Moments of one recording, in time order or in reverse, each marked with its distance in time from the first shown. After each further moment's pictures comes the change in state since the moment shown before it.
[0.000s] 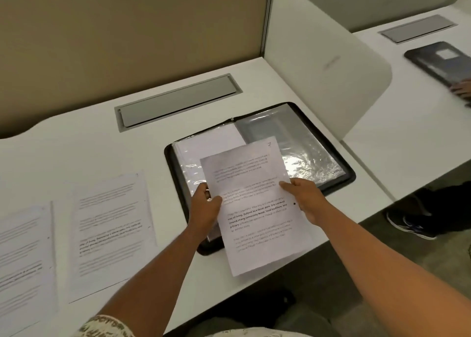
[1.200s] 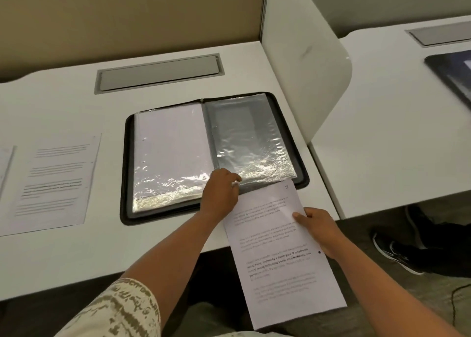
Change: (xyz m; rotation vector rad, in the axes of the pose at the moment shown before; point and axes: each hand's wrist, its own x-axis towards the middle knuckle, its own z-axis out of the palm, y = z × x) left_hand -0.006 -0.007 0.224 0.772 0.091 0.371; right_hand 0.021 0.075 -0.225 -0.263 -0.200 0.080
